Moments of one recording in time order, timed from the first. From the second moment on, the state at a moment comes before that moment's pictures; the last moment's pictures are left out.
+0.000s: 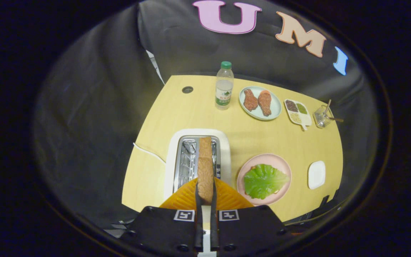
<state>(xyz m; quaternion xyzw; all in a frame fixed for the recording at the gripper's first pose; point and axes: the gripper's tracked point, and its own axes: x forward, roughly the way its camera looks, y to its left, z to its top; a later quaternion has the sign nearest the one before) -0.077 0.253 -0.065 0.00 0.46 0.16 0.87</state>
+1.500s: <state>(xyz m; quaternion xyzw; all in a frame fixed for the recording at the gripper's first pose) -0.028 0.124 -0.199 0.17 0.50 0.14 0.83</state>
